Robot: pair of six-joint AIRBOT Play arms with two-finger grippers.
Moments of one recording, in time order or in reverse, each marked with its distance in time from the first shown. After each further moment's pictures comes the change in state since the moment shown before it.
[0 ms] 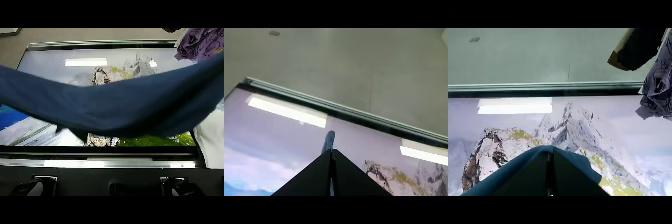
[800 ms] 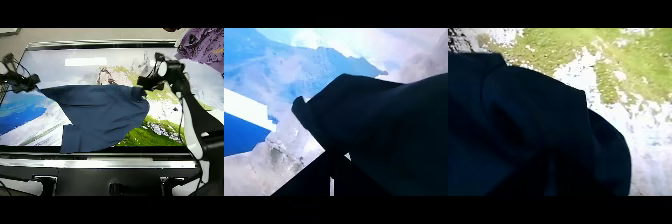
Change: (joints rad) left arm -0.022 -0.785 -0.277 0.019 0.068 -0.003; right arm 0.000 -1.022 0.002 0.204 -0.092 0.176
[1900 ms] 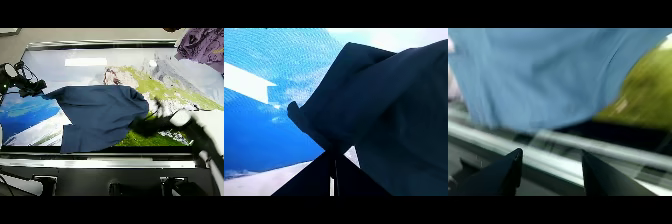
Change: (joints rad) left arm -0.014 -0.056 -0.005 -0.003 -0.044 0.000; right arm 0.124 0.742 -1.043 0.665 -0.122 -0.124
